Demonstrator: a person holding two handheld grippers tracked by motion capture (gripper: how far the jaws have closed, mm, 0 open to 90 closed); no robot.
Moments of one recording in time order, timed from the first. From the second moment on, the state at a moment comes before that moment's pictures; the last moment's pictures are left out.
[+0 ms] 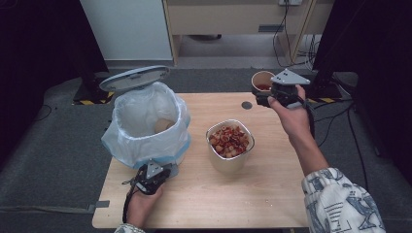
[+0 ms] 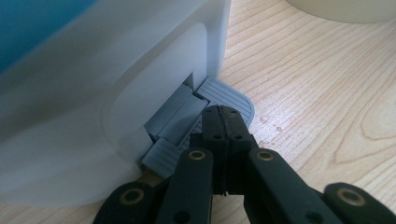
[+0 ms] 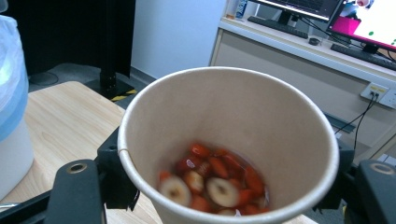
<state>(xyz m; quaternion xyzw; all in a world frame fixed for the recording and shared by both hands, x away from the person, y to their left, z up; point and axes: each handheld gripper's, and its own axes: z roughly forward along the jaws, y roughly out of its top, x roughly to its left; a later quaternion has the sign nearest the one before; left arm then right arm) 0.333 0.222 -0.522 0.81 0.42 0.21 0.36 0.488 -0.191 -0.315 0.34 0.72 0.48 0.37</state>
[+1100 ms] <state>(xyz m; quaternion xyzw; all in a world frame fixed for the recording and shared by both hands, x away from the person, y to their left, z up) 0.333 0.222 -0.522 0.81 0.42 0.21 0.36 0.488 -0.183 -0.314 0.30 0.74 0.48 0.37</state>
